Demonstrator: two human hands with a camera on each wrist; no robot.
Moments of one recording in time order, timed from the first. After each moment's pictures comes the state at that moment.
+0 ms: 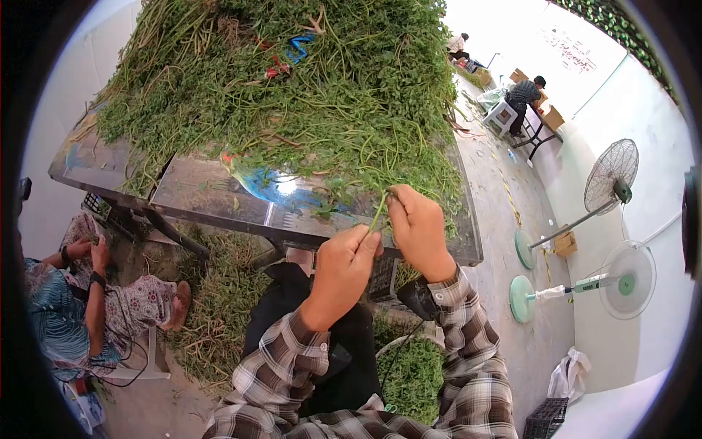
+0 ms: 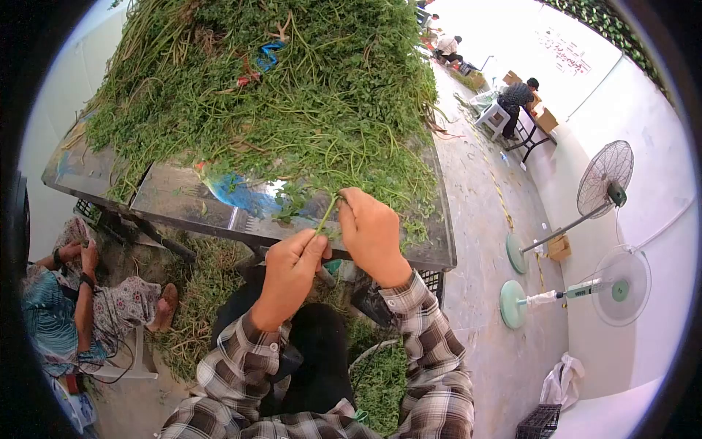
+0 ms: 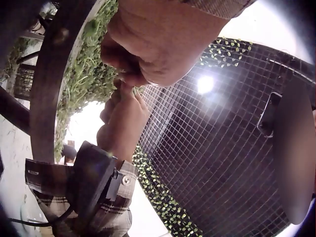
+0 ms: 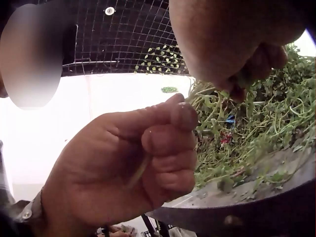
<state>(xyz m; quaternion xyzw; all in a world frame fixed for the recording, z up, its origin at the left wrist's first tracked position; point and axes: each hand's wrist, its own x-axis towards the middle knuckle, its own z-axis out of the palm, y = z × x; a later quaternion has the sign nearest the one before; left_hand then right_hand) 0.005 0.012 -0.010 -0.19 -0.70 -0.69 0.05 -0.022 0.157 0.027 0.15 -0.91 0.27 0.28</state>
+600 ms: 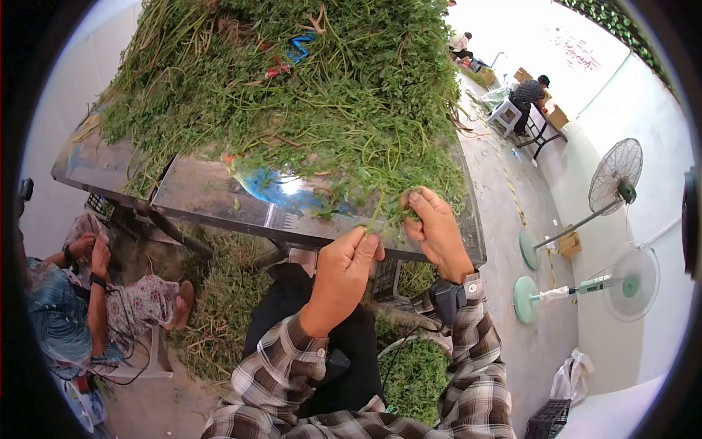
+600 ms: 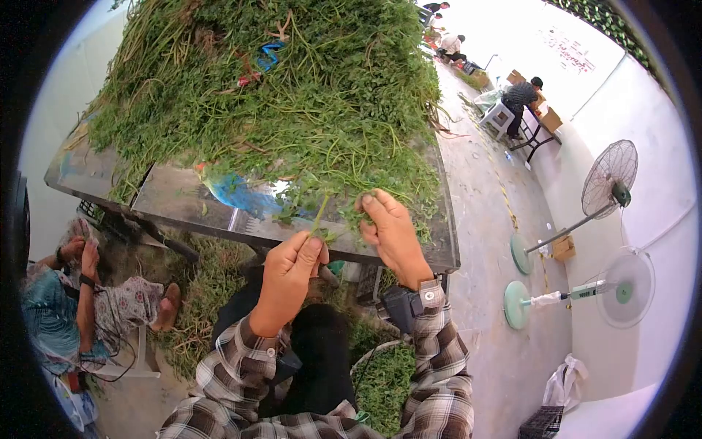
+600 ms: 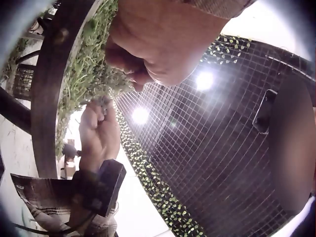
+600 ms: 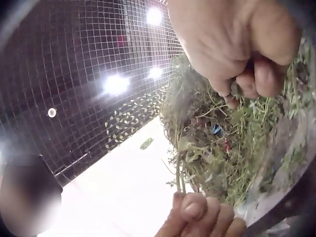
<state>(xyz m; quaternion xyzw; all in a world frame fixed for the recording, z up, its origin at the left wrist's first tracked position) 0.013 0.009 0.001 -0.16 -0.66 -0.74 0.00 -0.027 0.193 0.012 -0.02 -0.64 0.77 -0.01</state>
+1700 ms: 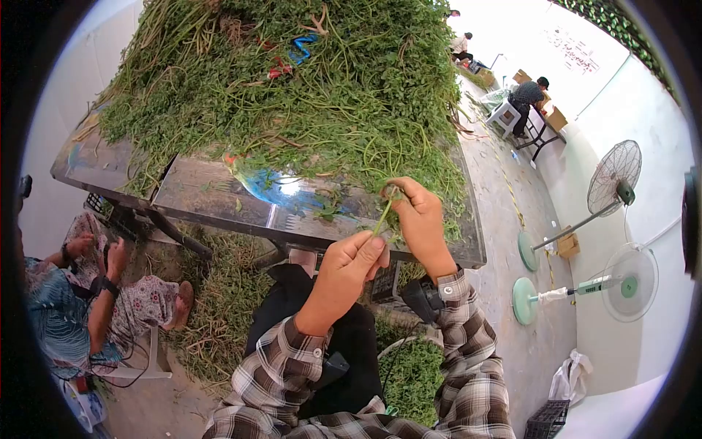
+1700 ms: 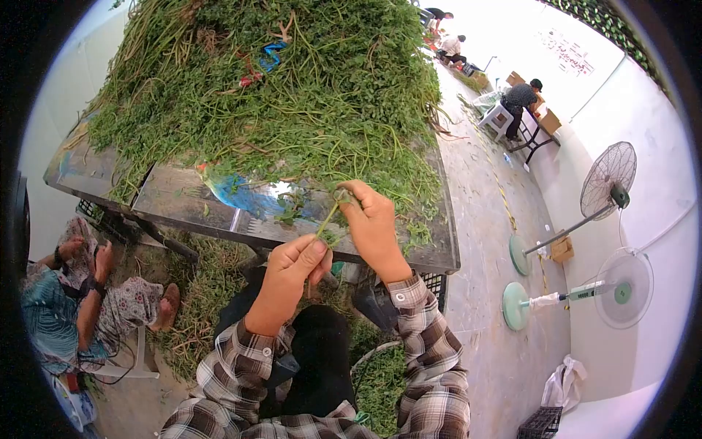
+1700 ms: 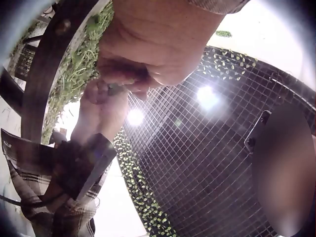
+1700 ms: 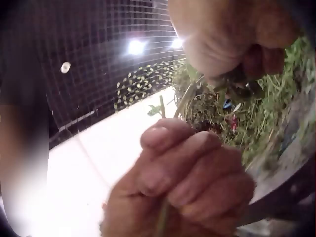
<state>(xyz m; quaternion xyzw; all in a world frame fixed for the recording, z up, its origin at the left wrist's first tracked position) 0.011 0.002 0.006 -0.17 -0.53 -0.82 -0.13 -0.034 0.159 0.025 0.07 -0.83 0.53 0.15</state>
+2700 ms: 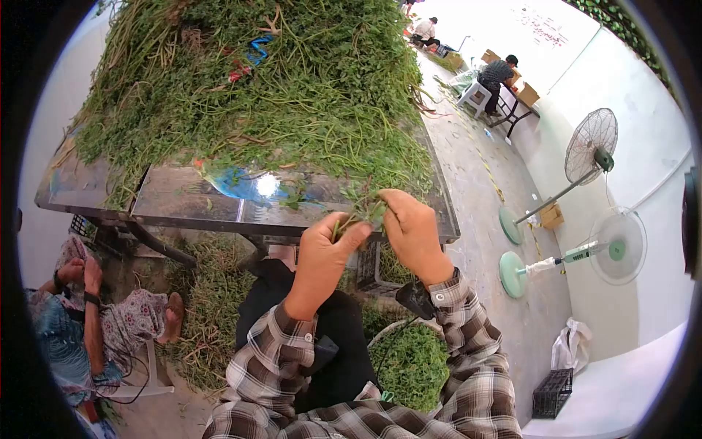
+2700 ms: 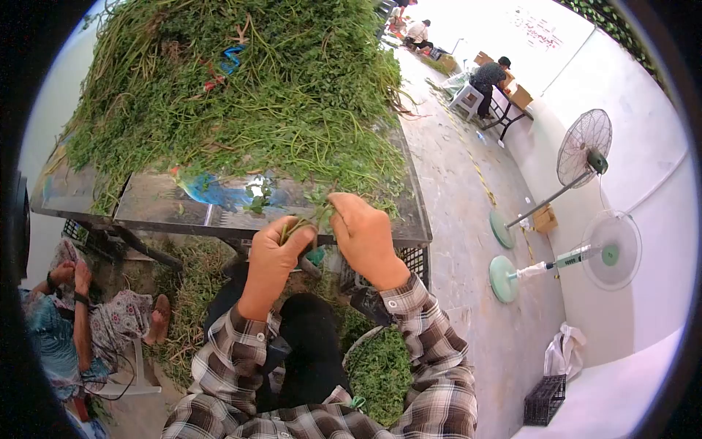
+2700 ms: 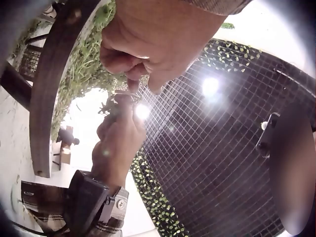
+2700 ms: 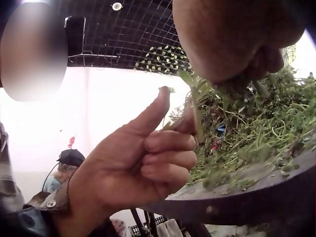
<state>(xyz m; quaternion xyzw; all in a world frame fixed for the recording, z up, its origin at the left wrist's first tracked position) 0.017 0.028 0.003 -0.14 -0.57 -0.80 -0.08 0.022 0.185 0.030 0.18 -0.90 0.23 0.31</state>
